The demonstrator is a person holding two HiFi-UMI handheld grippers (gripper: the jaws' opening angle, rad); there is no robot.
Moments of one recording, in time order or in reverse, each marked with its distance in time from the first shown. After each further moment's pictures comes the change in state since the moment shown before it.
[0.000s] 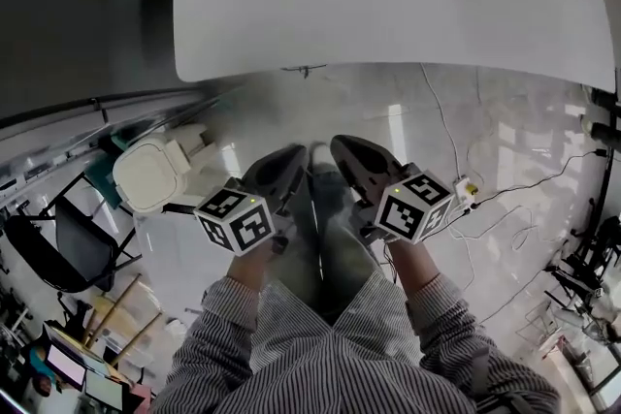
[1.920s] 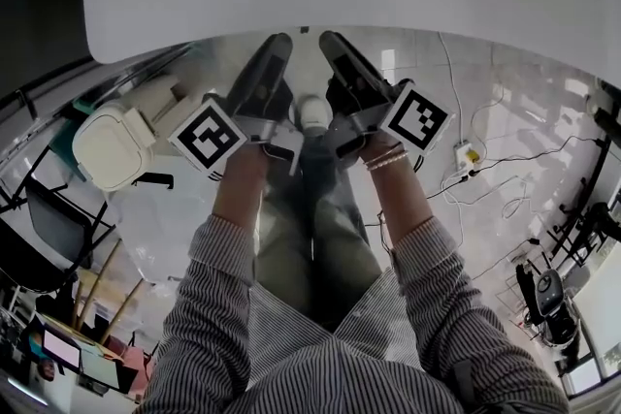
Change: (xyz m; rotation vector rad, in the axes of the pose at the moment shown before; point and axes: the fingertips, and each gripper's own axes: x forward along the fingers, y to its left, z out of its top) left arm 0.084 0.131 0.045 -0.478 -0.371 -0.044; right arm 0.108 -0.121 0.013 0.439 -0.212 0.058
